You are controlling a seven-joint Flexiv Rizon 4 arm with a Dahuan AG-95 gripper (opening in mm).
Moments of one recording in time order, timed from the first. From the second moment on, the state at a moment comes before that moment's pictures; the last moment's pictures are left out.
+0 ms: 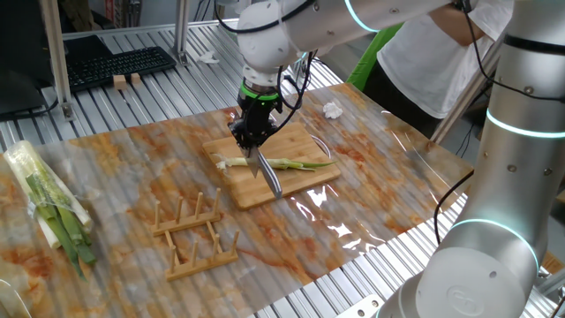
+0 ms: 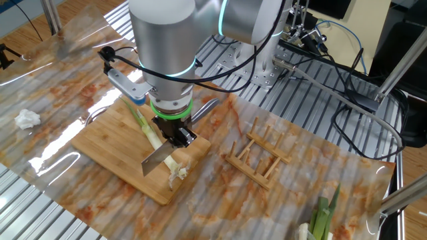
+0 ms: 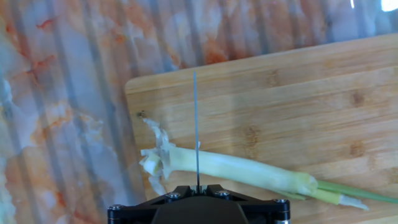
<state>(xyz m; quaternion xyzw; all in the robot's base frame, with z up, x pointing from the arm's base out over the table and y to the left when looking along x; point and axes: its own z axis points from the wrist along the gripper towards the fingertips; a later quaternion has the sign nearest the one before) 0.546 -0.011 0.071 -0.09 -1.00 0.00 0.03</state>
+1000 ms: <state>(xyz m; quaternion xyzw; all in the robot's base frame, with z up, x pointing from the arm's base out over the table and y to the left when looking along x) 0.549 -0.012 0.064 -0.09 -1.00 -0.01 0.03</state>
